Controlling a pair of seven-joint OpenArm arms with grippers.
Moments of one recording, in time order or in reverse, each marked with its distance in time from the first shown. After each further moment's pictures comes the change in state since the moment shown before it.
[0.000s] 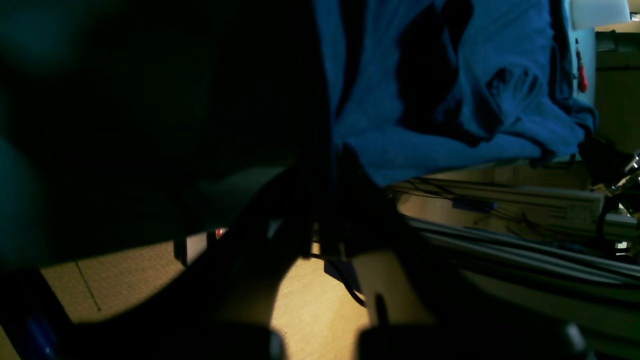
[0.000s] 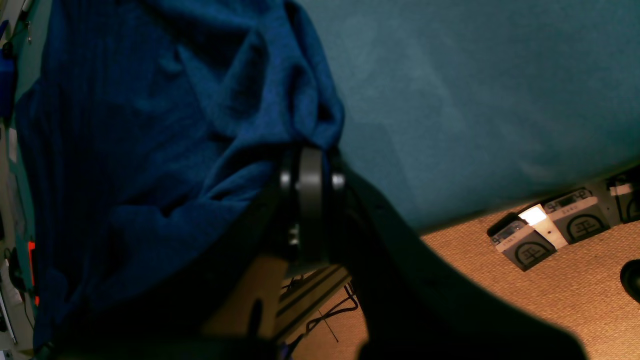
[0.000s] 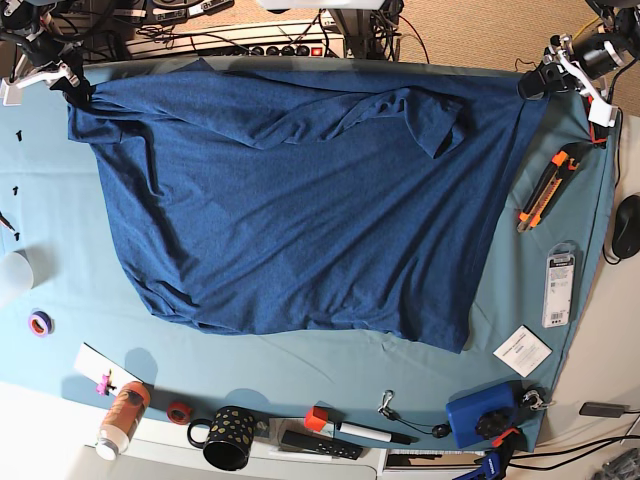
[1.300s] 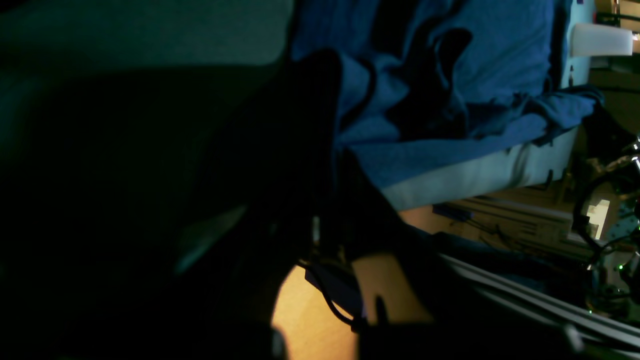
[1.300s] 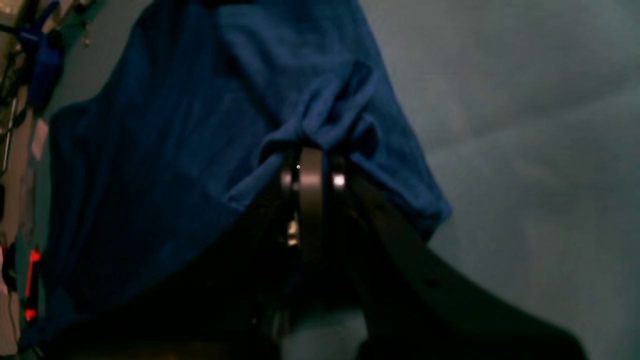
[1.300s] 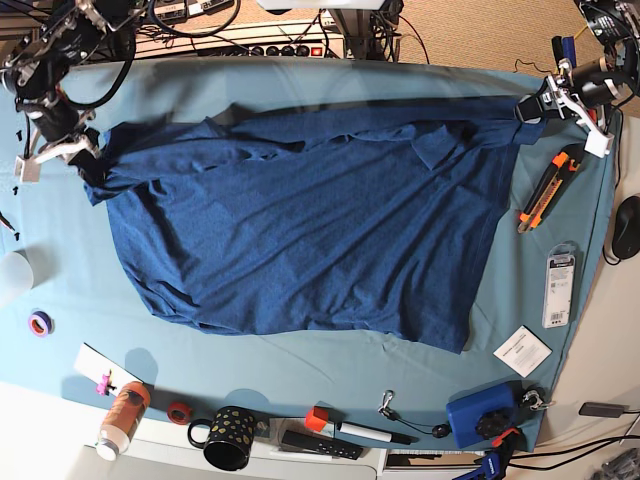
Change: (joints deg) left arm -11.3 -1.3 0.3 -1.4 3.5 5.7 7.5; right arm 15.6 0.1 -12.2 0.0 -8.8 2.1 6.3
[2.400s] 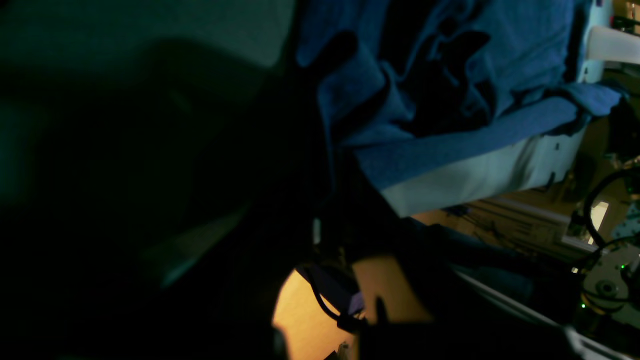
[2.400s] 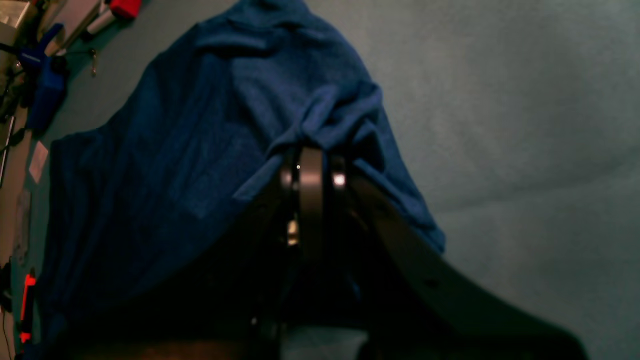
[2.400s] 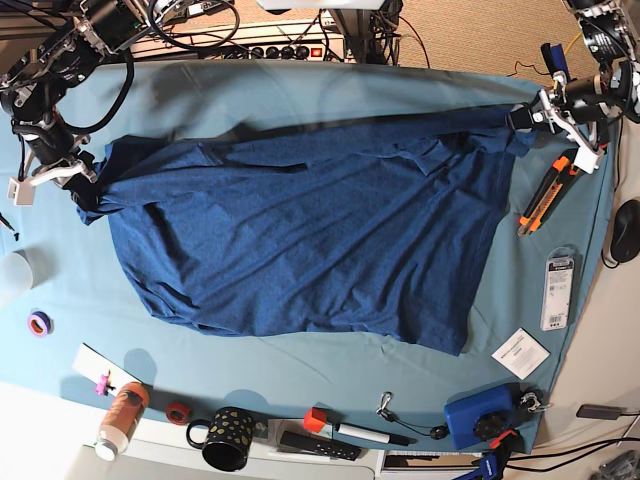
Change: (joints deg) left arm -3.9 -1.9 6.0 3.1 3.1 6.7 0.1; right arm 5.1 -0.2 0.0 0.0 -4.7 -0.2 0.4
